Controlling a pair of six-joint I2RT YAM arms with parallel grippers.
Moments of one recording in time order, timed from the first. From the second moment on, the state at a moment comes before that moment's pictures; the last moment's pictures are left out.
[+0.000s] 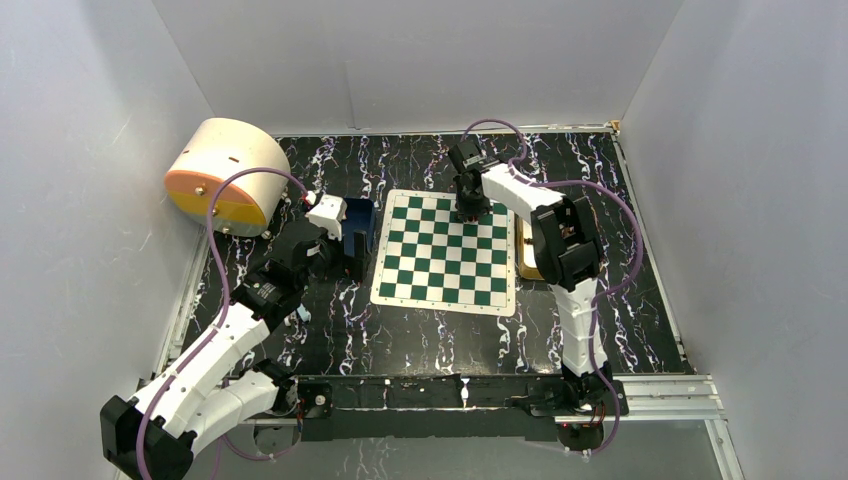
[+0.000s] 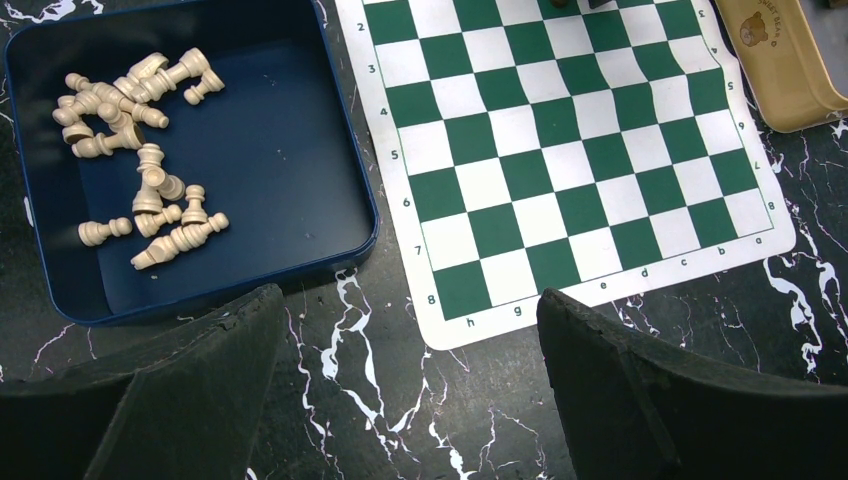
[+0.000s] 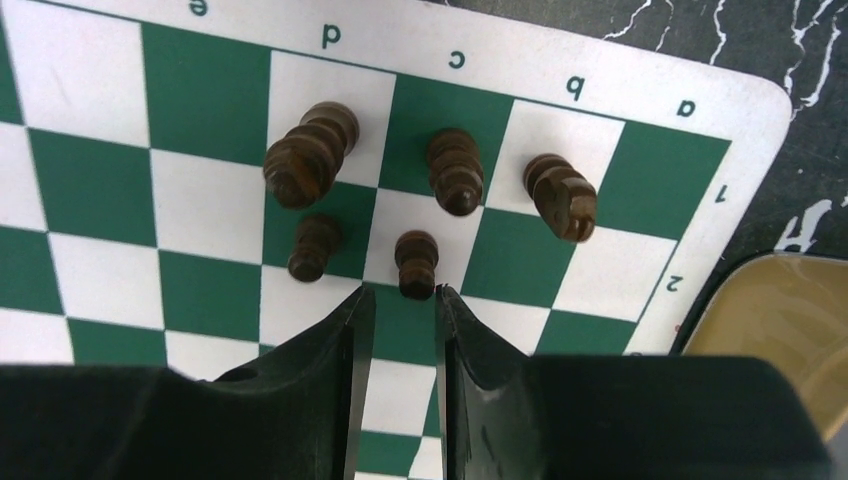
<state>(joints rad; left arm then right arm) -0.53 0.87 0.73 -0.37 -0.08 -0.19 0.50 2.19 1.76 -0.73 0.17 0.34</state>
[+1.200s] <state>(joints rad) -0.53 0.88 0.73 -0.37 -0.08 -0.19 0.05 1.74 1.38 -0.71 0.20 0.27</state>
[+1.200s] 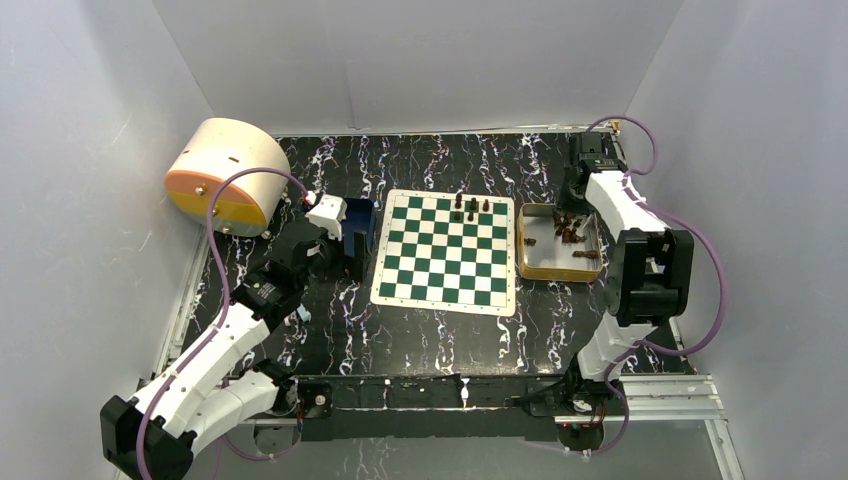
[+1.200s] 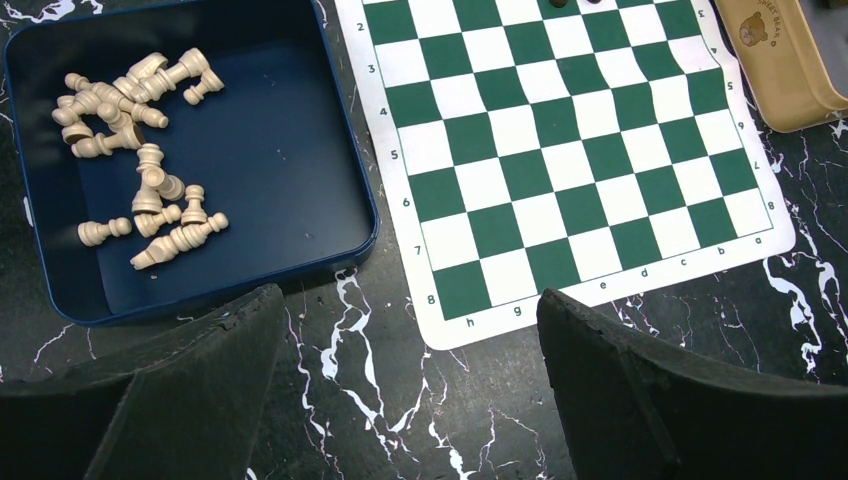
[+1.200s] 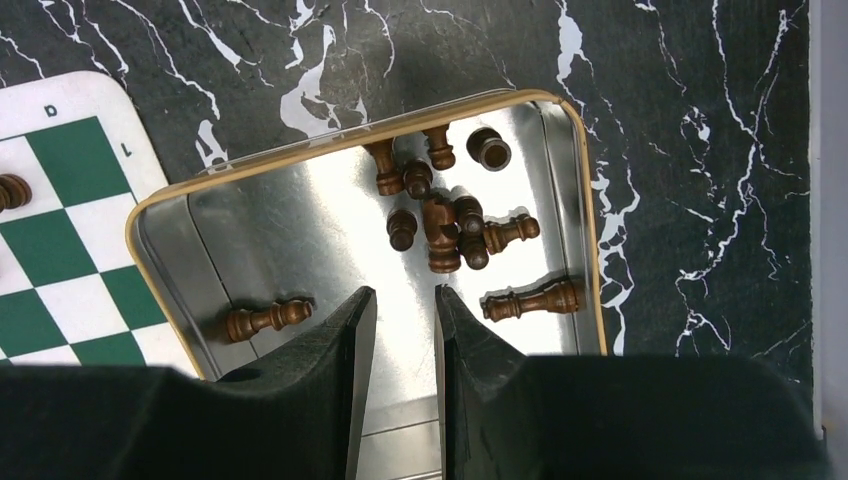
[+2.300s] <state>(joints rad) -0.53 0.88 0.73 -0.37 -0.08 -0.19 0.03 1.87 1.38 -0.66 0.16 0.26</state>
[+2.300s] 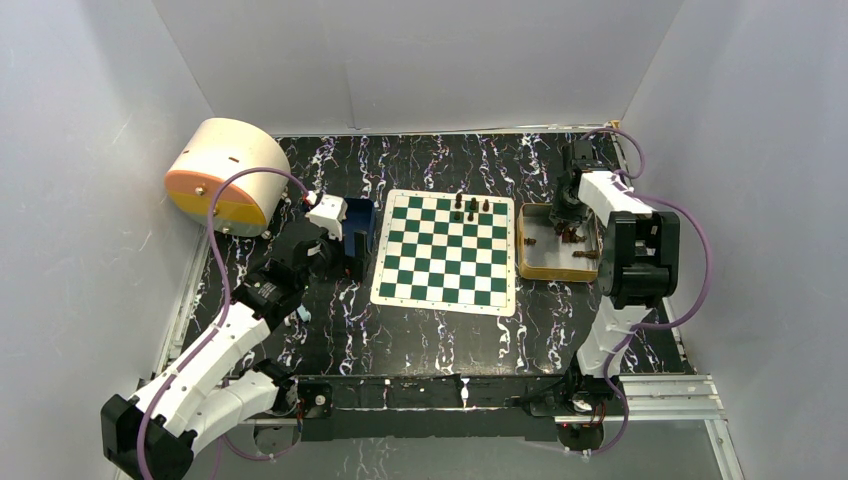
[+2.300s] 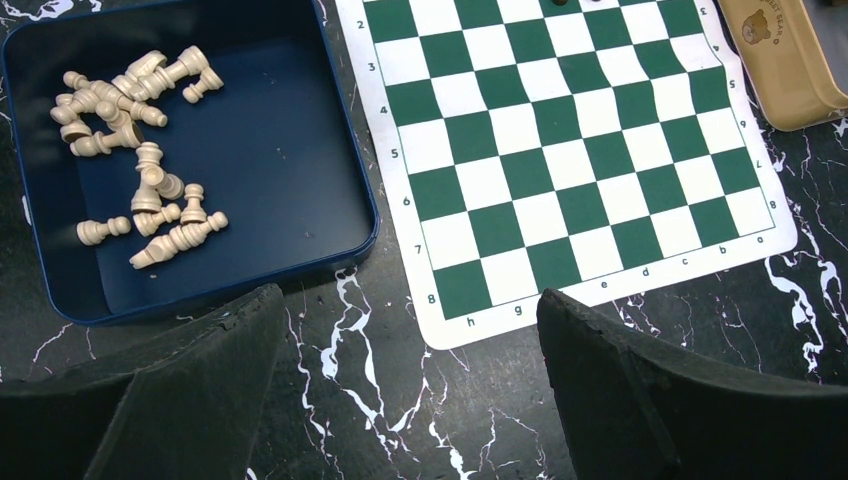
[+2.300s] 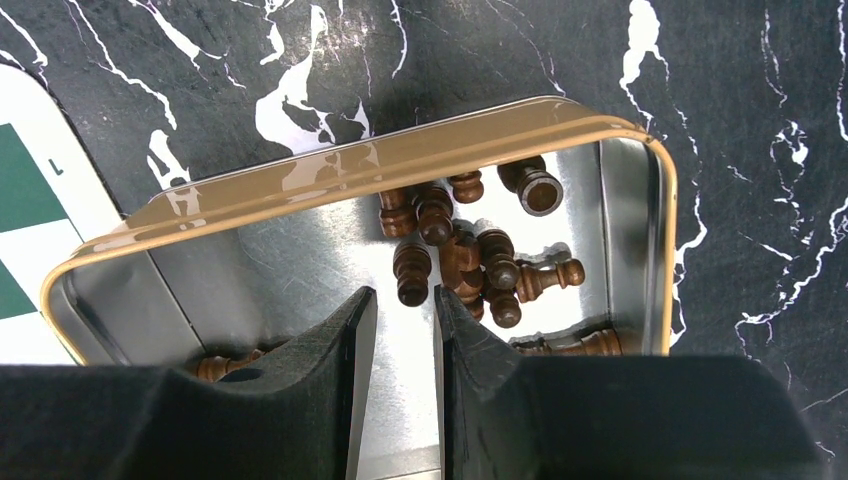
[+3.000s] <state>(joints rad) -0.53 0.89 0.73 -0.37 -0.08 -0.19 0.03 1.91 1.36 -0.63 0.14 0.27</state>
